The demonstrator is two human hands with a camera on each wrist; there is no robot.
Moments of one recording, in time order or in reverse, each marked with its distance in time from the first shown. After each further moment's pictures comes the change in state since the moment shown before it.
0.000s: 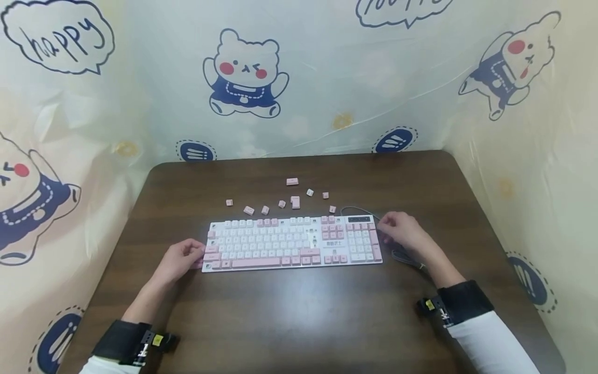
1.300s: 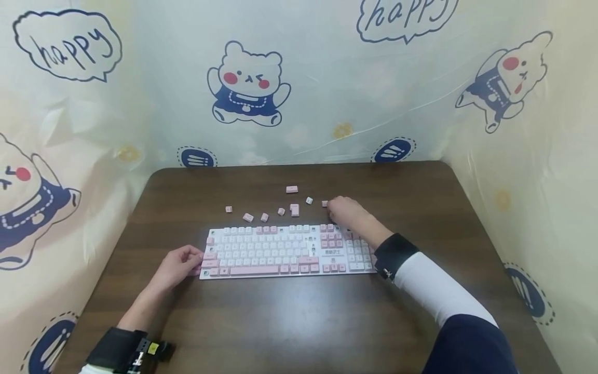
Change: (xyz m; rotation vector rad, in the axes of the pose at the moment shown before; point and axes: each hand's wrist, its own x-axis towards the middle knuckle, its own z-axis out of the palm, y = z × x) left_hand -0.005 0.001 -0.003 0.006 -0.011 0.027; right_hand 0.101 -0.099 0.046 -0.668 -0.085 -0.319
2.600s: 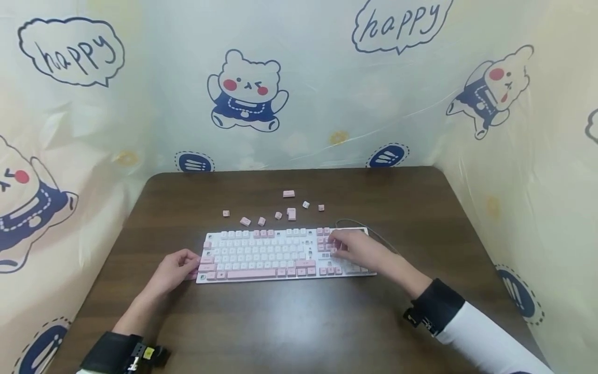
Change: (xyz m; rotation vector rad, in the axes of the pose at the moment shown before) left_hand -0.003 -0.003 -0.002 -0.004 -0.006 0.018; right_hand -0.102 -0.019 0.015 0.312 0.096 -0.142
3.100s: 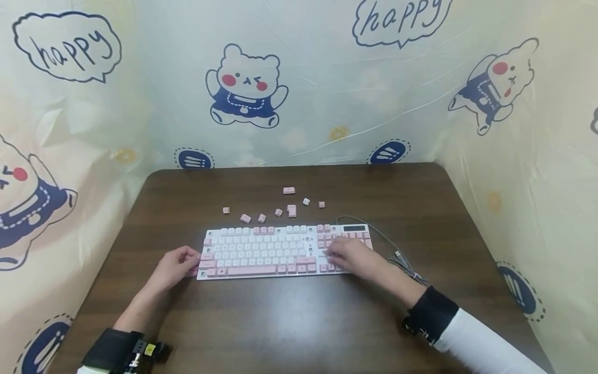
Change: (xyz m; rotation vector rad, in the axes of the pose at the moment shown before) left_hand -0.001 0.001 0.001 0.010 -0.004 -0.019; right_hand -0.010 -0.004 0.027 -0.050 0.064 -0.179
